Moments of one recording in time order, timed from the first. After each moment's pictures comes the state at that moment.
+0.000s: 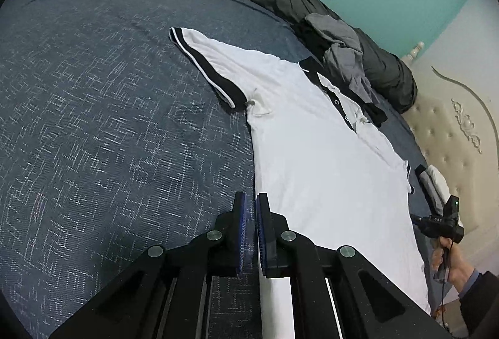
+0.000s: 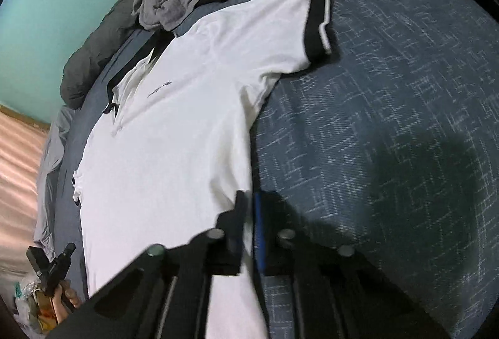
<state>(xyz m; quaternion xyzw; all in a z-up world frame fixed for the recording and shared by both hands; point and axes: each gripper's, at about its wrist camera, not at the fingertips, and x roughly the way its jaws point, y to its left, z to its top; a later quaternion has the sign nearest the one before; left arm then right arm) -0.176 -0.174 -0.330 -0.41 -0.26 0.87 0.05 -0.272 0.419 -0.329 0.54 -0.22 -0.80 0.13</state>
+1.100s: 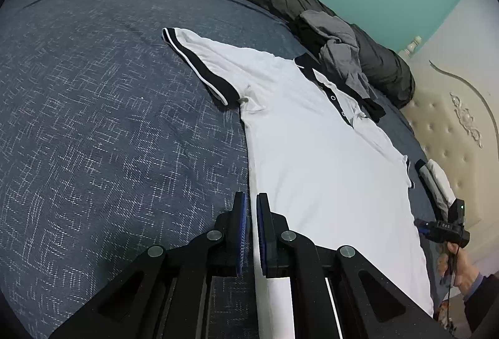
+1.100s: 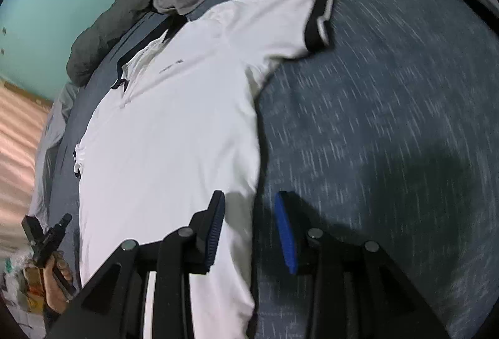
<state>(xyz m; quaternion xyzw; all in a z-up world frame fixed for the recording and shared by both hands) -0.173 -0.164 -0.328 -0.41 -0.25 0.88 0.06 -0.250 0.424 -0.326 0.55 -0.19 -0.80 0.15</state>
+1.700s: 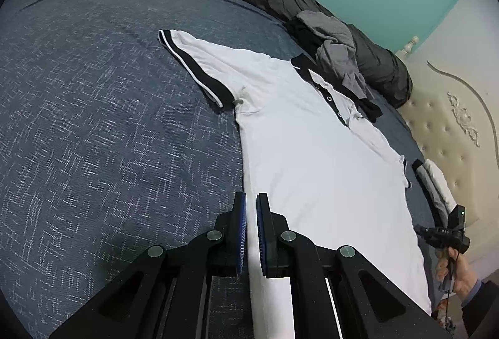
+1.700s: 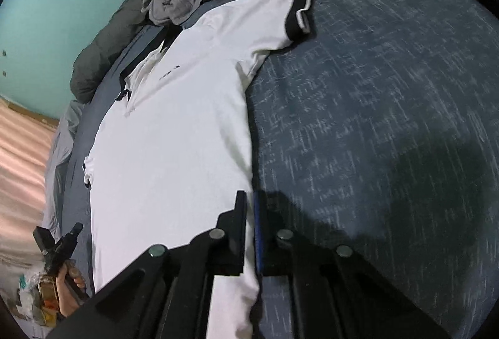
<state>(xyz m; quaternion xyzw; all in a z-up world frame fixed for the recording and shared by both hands) -0.174 -0.164 -0.325 -0.41 -0.25 0.88 0.07 -0.236 0.431 -0.325 0.54 -0.23 -0.80 0.15</state>
